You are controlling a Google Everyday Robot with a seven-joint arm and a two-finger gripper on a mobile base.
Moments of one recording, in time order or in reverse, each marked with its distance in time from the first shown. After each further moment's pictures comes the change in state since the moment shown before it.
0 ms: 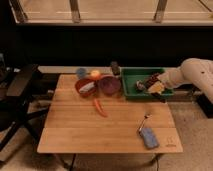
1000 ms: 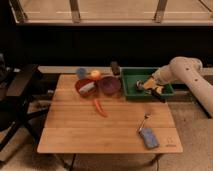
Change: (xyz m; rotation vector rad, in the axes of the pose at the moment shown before) arm -0.011 -0.021 0.047 0.002 0.003 0.045
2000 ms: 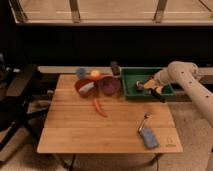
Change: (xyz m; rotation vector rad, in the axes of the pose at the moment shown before) arm 0.030 -0.028 0.046 0.046 0.028 0.199
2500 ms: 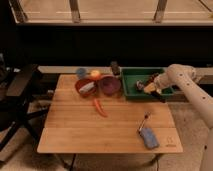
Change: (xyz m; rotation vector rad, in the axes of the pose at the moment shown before) arm 0.027 0.000 0.027 -0.045 0.056 0.086
